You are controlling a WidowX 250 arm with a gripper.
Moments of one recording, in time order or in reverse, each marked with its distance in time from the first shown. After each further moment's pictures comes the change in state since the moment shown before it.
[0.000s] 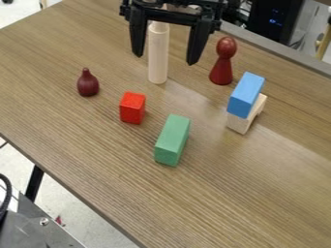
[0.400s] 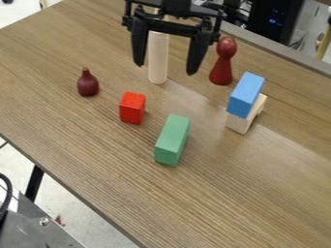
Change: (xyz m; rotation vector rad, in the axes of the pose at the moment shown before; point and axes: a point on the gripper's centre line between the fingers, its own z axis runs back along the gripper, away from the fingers) arm 0.000 -0.010 -0.016 0.027 0.035 -0.029
